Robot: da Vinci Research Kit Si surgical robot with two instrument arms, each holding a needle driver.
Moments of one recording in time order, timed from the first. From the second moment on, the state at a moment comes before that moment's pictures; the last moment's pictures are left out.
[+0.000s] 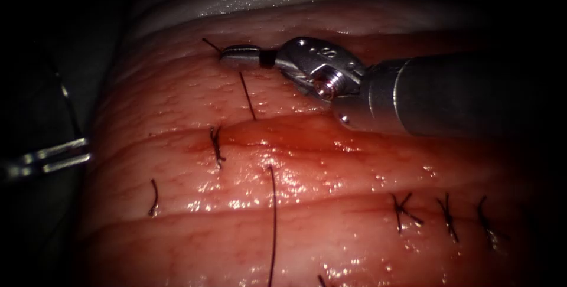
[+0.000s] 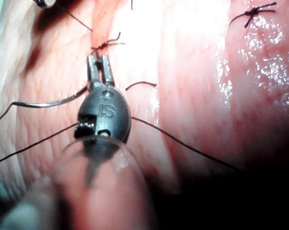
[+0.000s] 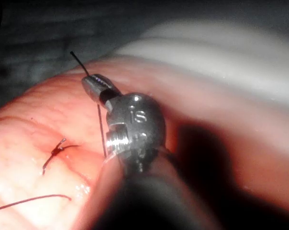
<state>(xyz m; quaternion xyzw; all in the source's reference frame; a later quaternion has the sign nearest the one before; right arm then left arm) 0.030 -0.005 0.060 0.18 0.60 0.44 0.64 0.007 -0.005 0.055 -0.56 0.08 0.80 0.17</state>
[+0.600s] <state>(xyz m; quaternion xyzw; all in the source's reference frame) 0.027 -0.005 0.059 0.14 0.62 0.44 0.63 0.005 -0.001 0.060 -0.57 0.07 0.80 0.18</state>
